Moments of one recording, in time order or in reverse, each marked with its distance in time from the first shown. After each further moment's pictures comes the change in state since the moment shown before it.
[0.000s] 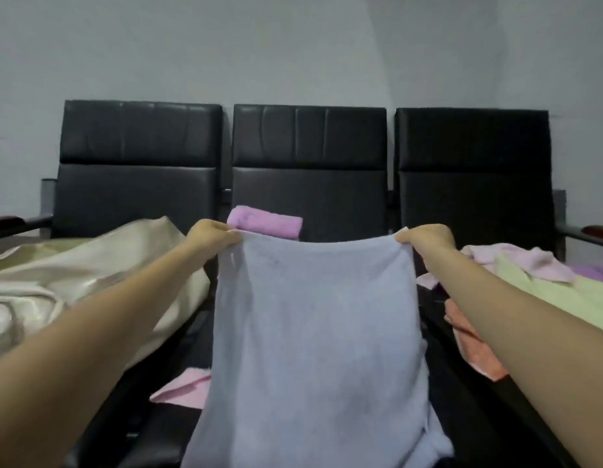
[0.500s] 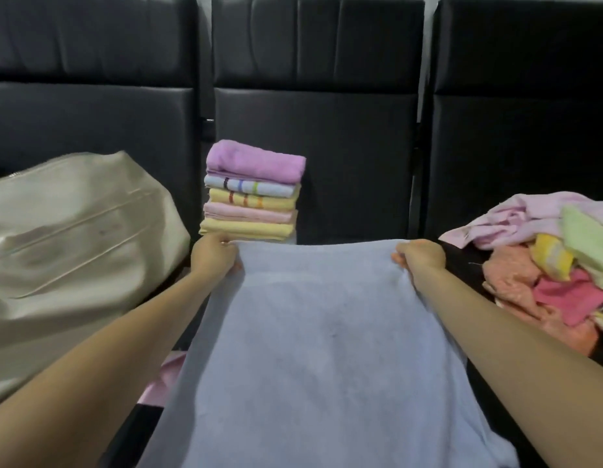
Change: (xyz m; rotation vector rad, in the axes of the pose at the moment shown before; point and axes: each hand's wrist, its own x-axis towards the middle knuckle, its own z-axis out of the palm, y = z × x) left_hand 0.050 -0.144 0.104 0.332 0.105 0.003; right_hand 0.086 0.133 0.104 0.050 -0.077 0.147
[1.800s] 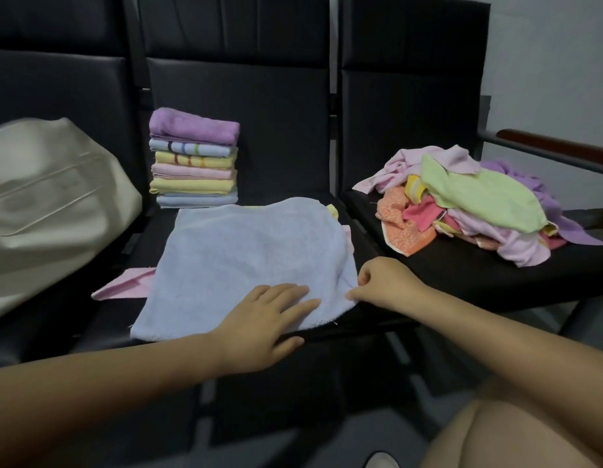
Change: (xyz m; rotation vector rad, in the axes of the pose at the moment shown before) left_hand -0.287 0.056 -0.009 0.406 -0.391 1.177; right_hand -0.220 0.056 -0.161 -0.997 -0.359 -0.402
